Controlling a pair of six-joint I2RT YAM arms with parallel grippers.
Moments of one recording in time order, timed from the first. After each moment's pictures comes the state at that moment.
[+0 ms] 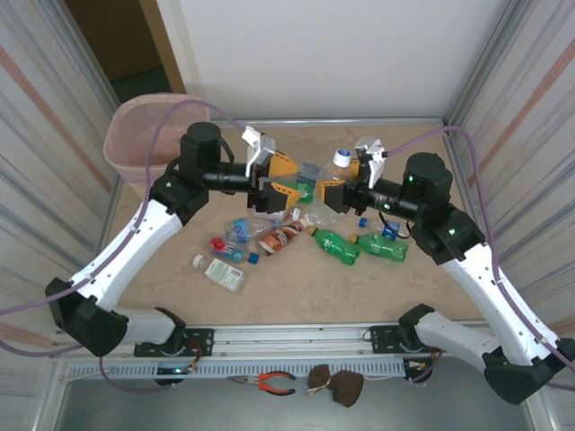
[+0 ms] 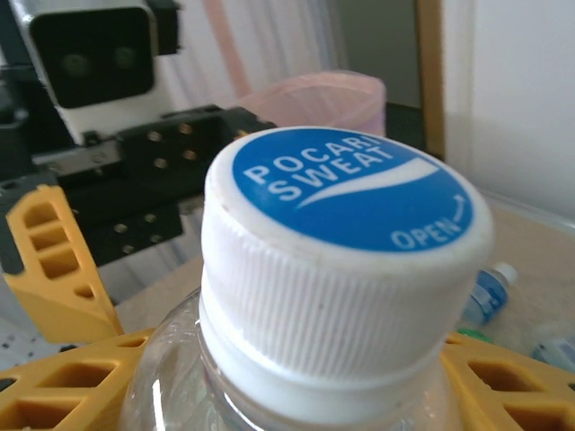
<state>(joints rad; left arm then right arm) -0.57 1.31 1.35 -0.29 0.98 0.04 0.57 0.97 1.20 -0.39 -0.47 0.18</state>
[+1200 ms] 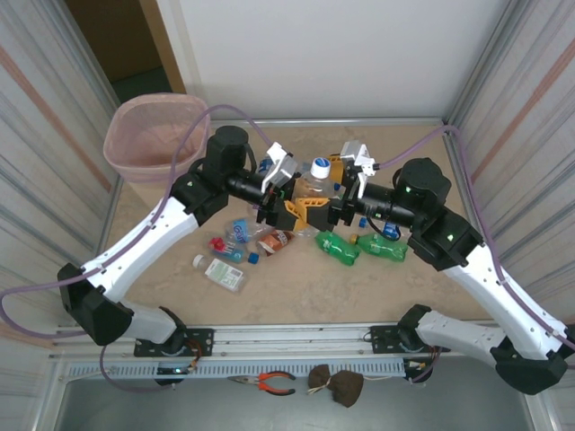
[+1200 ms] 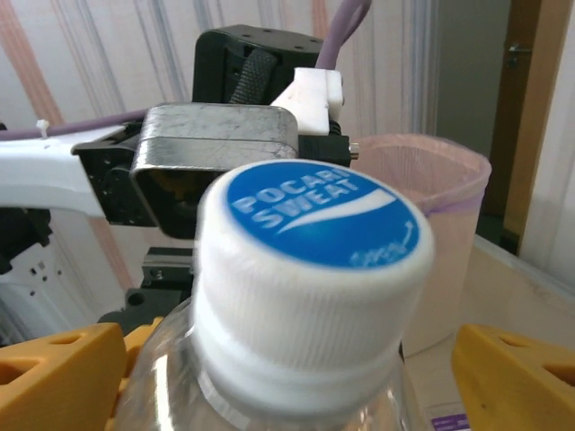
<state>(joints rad) -0.69 1.39 1.41 -0.30 1.21 0.11 0.75 0.96 1.24 -0.29 -0.43 0.13</state>
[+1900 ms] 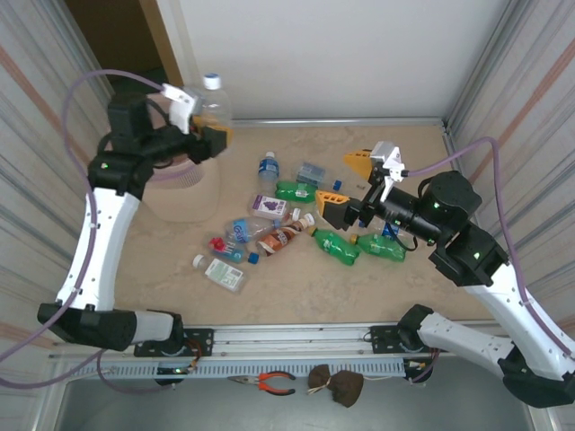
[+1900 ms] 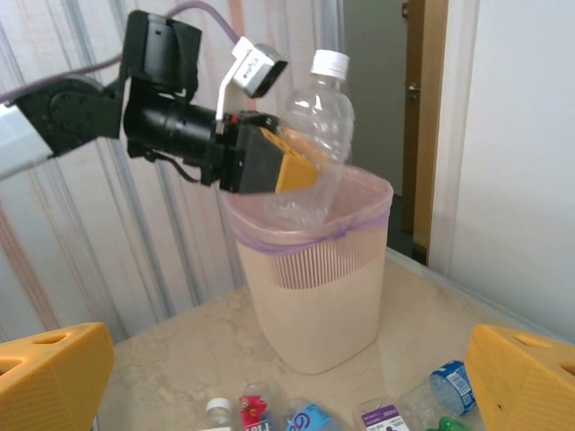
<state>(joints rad) -0.13 1.33 1.64 -0.68 0.62 0.10 0.75 0.85 1.24 -0.35 -0.23 0.12</state>
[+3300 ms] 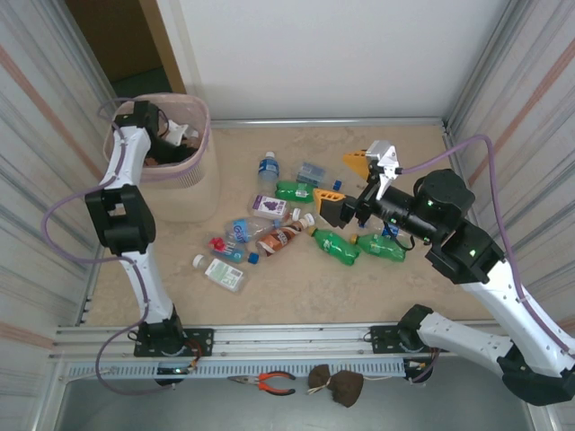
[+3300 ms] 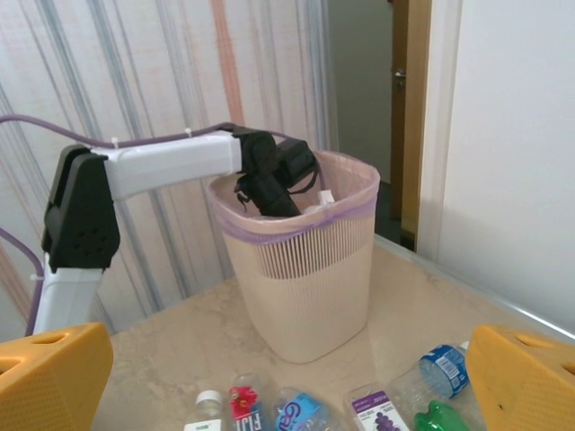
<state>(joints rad) 0.11 2.08 1.97 -1.21 0.48 0.23 0.75 0.87 1.24 -0.37 -0.20 0.12</state>
